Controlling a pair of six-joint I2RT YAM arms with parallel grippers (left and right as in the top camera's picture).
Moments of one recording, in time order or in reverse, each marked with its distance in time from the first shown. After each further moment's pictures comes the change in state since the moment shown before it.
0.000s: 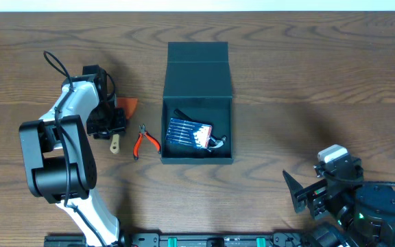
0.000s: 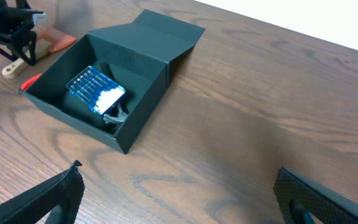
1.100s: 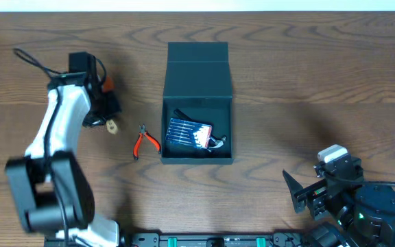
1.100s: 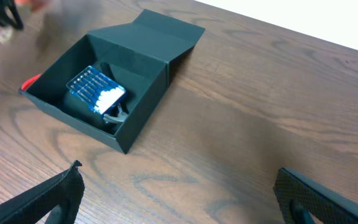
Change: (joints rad) left arm -0.006 -0.261 0.003 0.054 0.003 -0.237; right arm 0.000 0.000 0.000 0.000 0.000 0.000
